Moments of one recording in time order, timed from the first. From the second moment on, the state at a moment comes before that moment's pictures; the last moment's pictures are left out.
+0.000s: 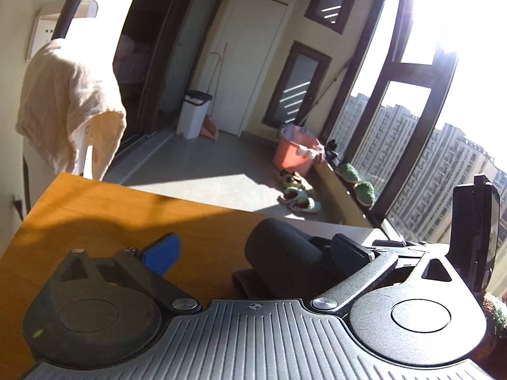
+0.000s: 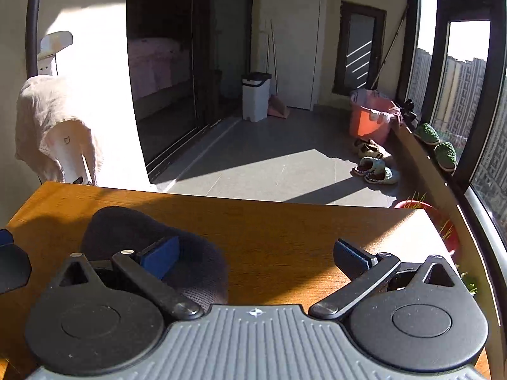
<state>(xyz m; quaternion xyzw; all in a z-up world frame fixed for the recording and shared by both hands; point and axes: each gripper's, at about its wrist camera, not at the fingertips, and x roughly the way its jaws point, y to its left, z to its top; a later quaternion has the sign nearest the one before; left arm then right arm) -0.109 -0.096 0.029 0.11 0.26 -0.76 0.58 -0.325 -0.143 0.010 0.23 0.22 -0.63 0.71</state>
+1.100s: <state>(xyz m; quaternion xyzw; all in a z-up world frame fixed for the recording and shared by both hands) -0.074 -0.079 -0.017 0.12 0.34 -0.78 0.51 -0.365 -0.040 0.004 0.26 0.13 -0.56 0.78</state>
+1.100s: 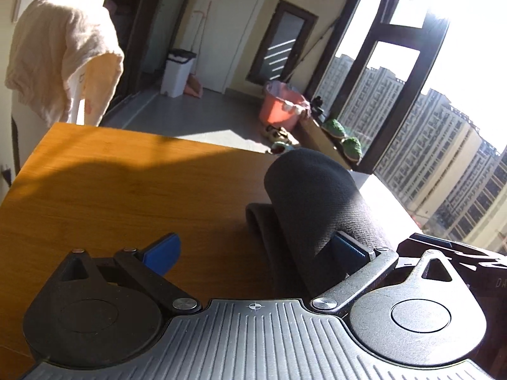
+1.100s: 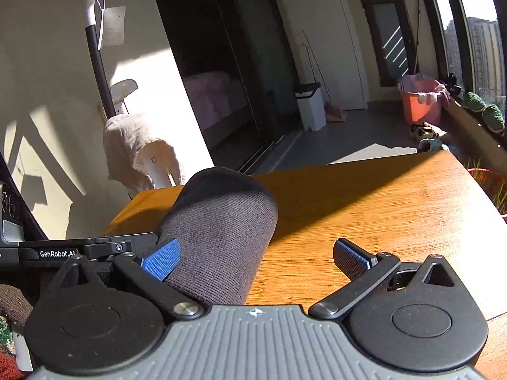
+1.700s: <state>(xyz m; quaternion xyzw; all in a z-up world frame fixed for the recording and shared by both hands) -0.108 -0.064 -0.012 0.12 0.27 -0.77 0.56 -0.369 -0.047 -0.001 0.26 0.14 -0.60 0.75</state>
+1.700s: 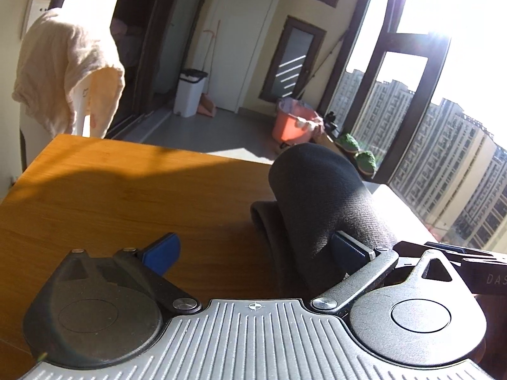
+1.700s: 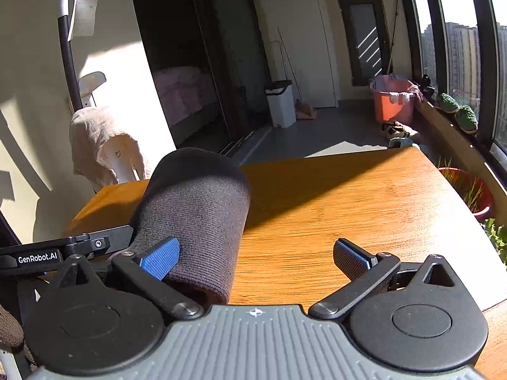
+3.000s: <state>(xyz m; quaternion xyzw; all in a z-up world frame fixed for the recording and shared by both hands) -0.118 -0.003 -0.009 0.24 0.27 -0.70 0.62 -0.365 -0.002 -0.001 0.28 0.15 -0.62 0.71</state>
